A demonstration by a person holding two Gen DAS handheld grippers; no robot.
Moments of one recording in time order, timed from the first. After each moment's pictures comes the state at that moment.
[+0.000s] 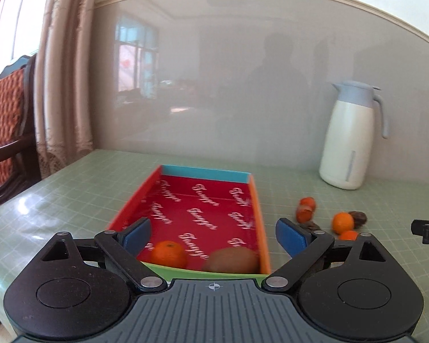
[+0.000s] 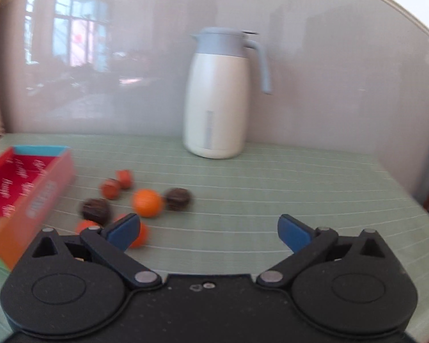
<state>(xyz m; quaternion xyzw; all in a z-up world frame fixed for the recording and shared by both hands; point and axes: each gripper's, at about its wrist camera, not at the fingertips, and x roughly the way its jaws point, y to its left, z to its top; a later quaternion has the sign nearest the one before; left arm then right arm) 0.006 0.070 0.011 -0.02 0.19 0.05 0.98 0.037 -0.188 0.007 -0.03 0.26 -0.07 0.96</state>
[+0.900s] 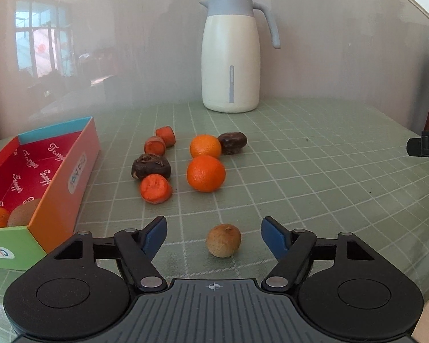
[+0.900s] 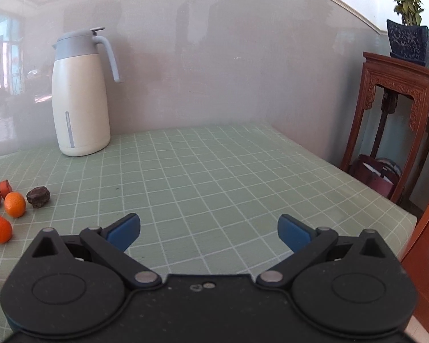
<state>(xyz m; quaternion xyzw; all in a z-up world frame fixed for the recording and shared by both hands) 0.028 -0.081 -0.045 0.05 0.29 -0.10 0.95 -0.012 -0.302 -0.010 0.04 0.25 -0.23 0.94</state>
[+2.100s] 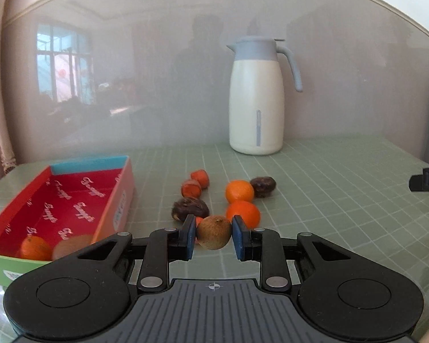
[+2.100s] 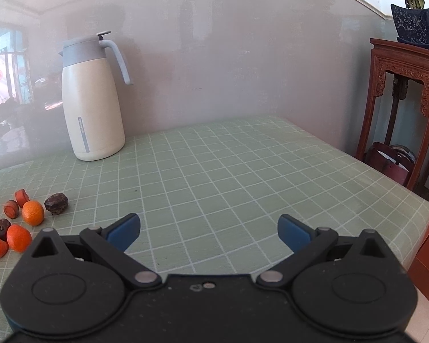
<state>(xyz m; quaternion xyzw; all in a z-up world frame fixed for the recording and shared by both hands) 0.015 -0.048 -0.016 0.05 0.20 -0.05 0.98 -0.005 -0.297 -0.009 0.07 0.25 -0.20 0.94</state>
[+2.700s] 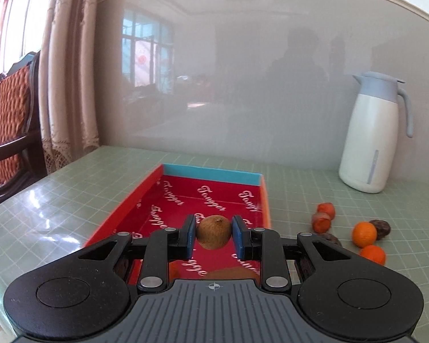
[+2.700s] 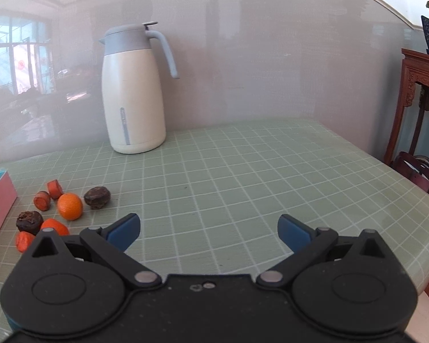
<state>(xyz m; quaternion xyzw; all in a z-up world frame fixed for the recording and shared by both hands) 0.052 0.068 0.001 -0.03 0.21 0.11 0.97 0.019 -0.249 -0.007 0.06 0.26 -0.15 0.95</state>
